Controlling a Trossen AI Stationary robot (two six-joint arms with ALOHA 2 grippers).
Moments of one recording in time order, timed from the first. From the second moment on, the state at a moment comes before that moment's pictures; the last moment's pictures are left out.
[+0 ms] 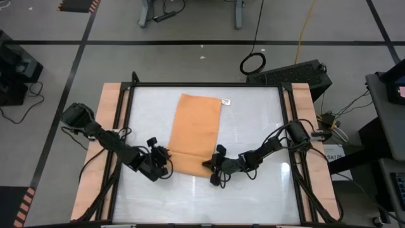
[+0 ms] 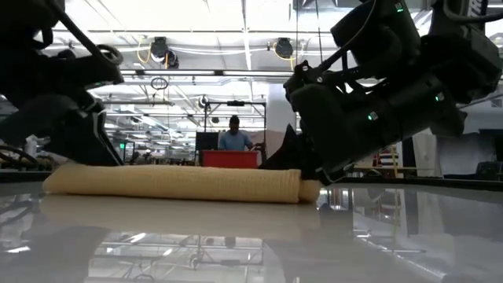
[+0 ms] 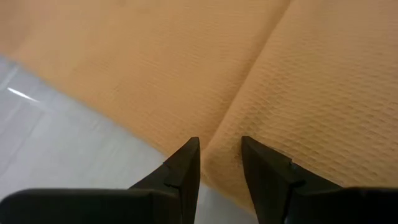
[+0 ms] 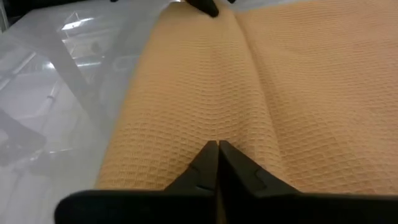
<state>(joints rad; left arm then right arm) -0.58 1.47 0.54 -0.27 -0.69 -0.74 0.35 2.07 0.80 0.79 0.42 0.41</state>
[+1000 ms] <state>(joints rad) -0.85 1.44 0.64 -0.34 -0.66 -0.65 0.65 1.92 0.80 0.53 0.75 0.00</state>
